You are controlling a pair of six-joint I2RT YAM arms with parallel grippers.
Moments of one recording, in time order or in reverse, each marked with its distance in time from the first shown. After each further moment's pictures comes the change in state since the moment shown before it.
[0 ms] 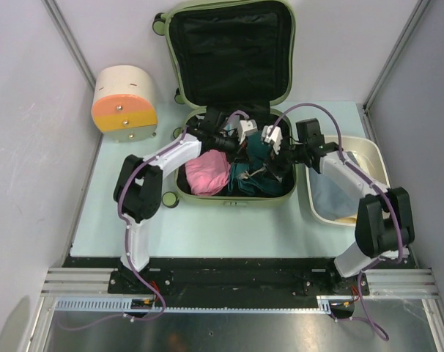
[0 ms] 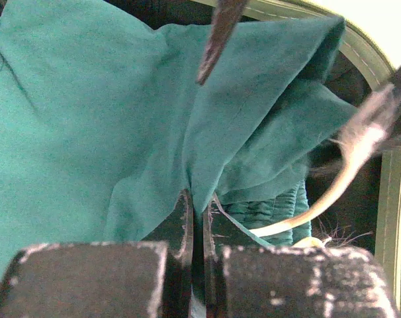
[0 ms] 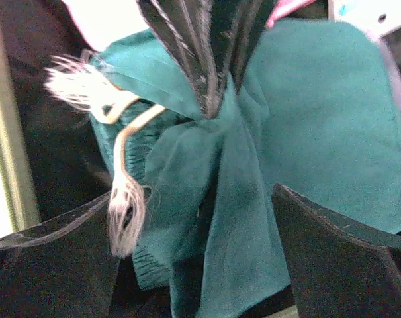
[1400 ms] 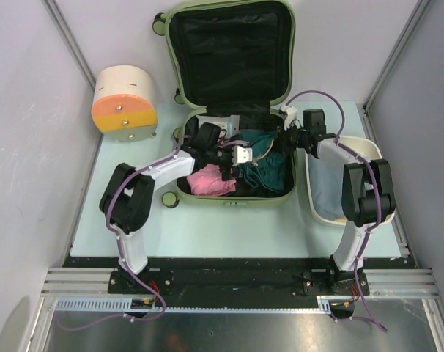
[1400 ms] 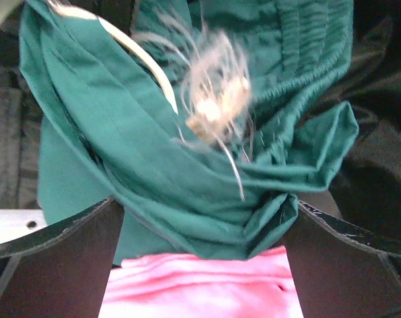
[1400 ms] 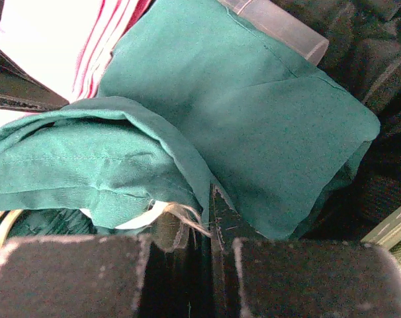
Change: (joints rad) left arm -0.018 -0.164 -0.328 0.220 -0.151 0.520; right arm -0.125 0.330 0.146 0.285 0.110 0.593
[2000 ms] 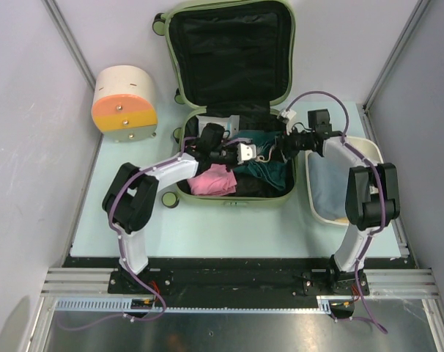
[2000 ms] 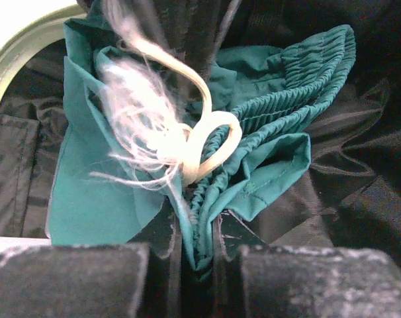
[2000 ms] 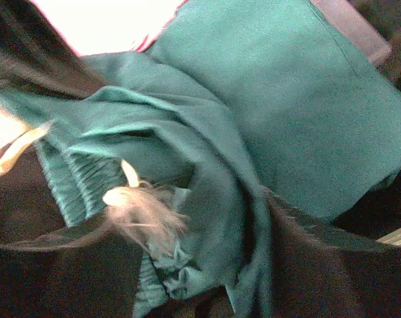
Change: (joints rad) left arm -0.042 0.019 -0.017 0.198 0.021 -0.145; right arm -0.033 -0.028 0.011 -0.161 -0.172 -0.233
